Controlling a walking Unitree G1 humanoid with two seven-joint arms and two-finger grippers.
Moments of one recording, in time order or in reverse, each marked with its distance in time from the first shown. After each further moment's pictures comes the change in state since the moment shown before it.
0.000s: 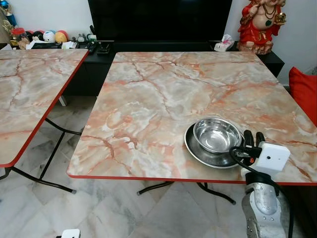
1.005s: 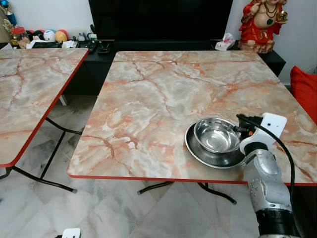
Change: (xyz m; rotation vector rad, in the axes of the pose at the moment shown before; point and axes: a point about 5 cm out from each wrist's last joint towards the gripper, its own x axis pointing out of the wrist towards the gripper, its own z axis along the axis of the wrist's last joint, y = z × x) left arm 0.001 -0.001 0.002 -0.003 0.011 0.000; right arm 0.052 0.002 0.016 0.130 0.111 0.048
